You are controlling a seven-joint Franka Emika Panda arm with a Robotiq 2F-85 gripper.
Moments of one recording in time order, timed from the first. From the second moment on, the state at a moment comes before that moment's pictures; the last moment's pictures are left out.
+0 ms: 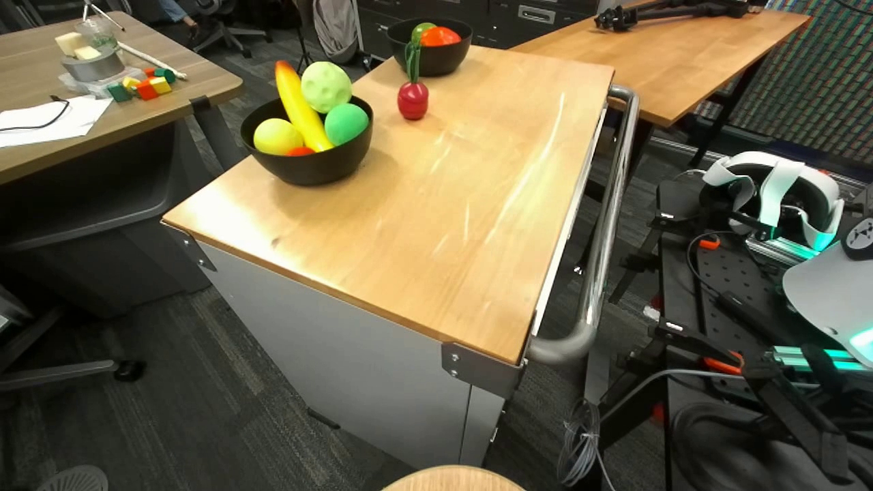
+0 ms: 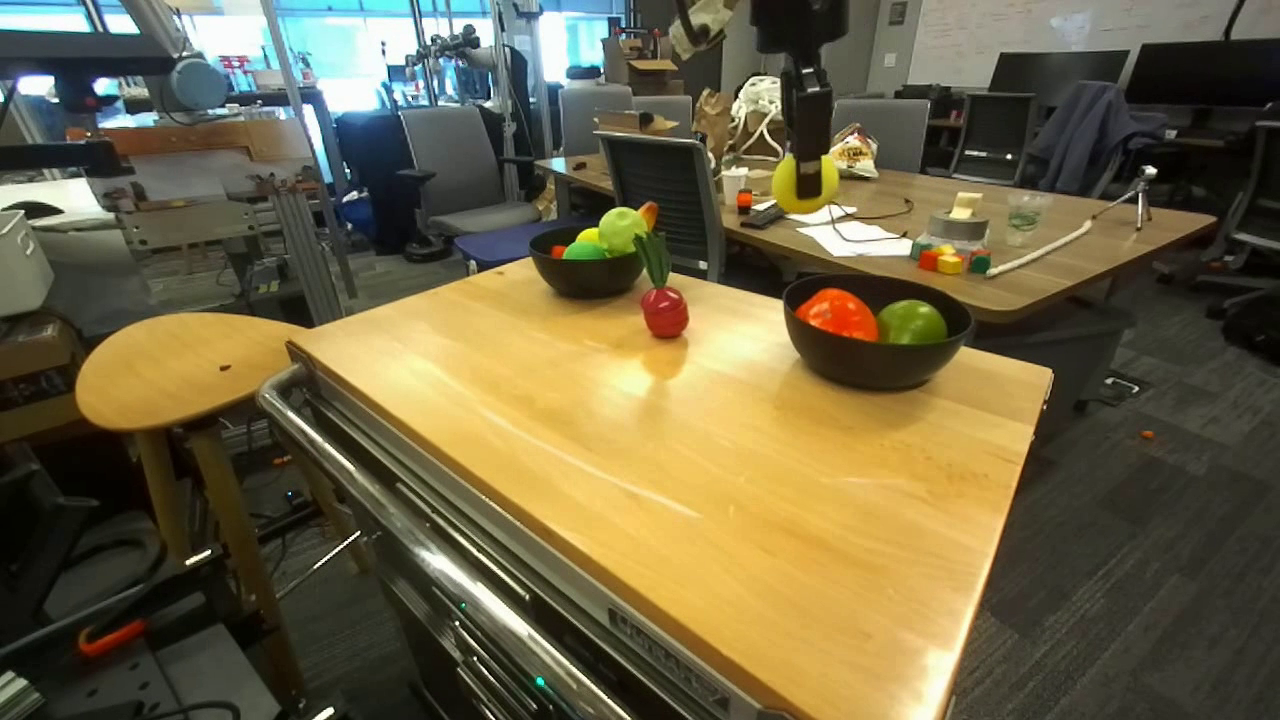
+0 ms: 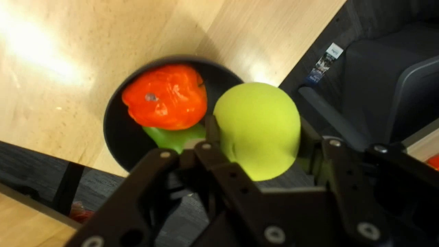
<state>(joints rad) -0.07 0.40 -0.20 -1.53 0.04 2.15 0.75</state>
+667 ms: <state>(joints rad) -0.06 0.26 -0.15 -1.91 0.05 2.27 0.68</state>
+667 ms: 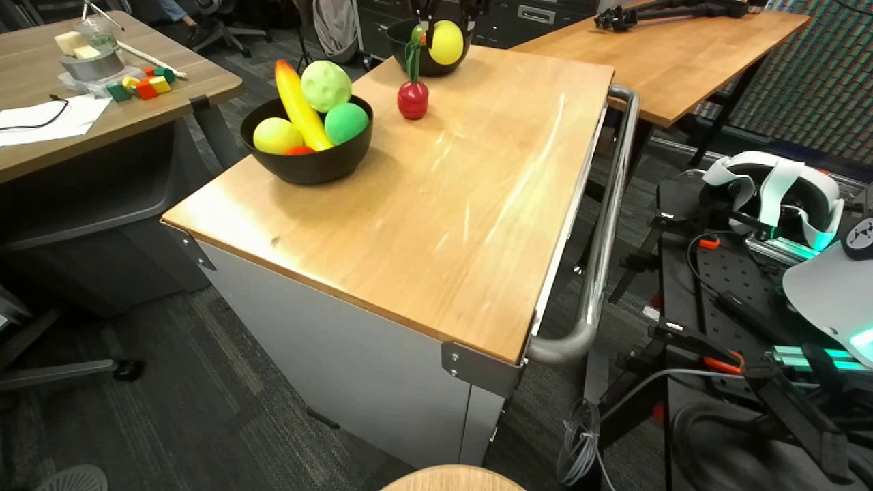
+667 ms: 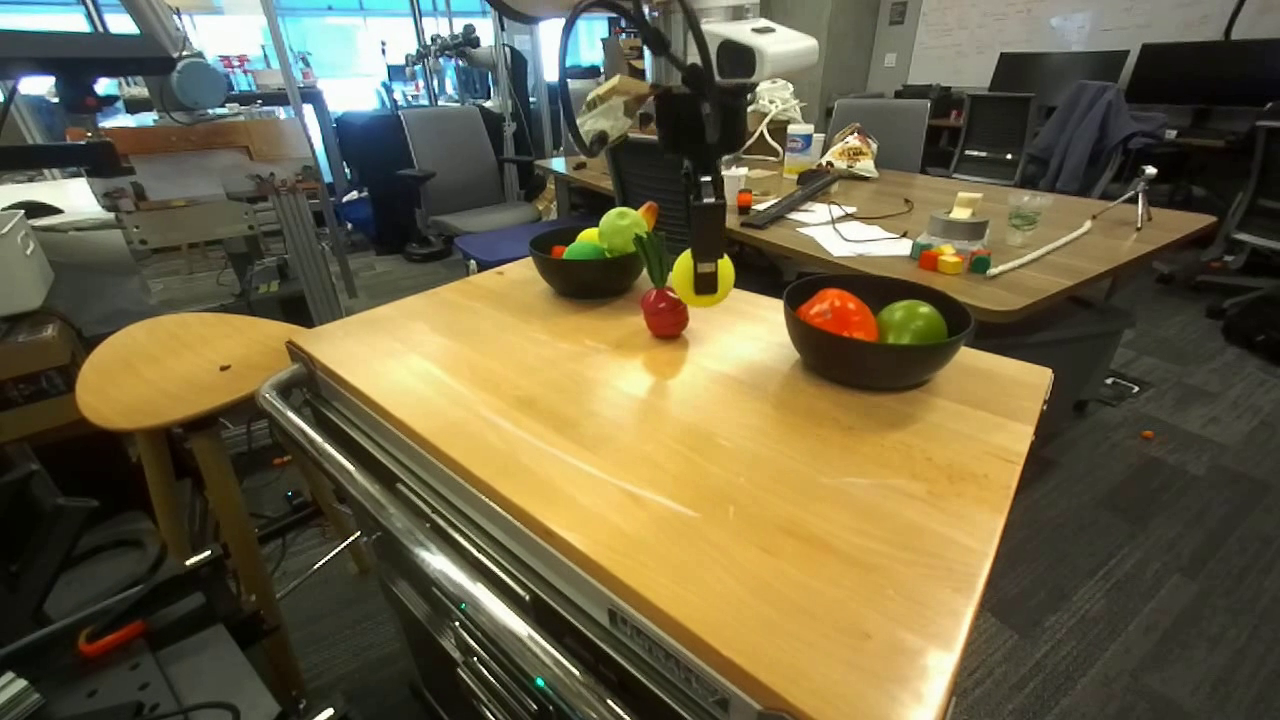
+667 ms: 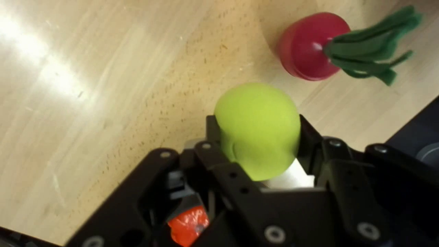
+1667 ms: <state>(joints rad) -0.13 0.25 -0.20 -2.00 0.09 2.36 0.64</state>
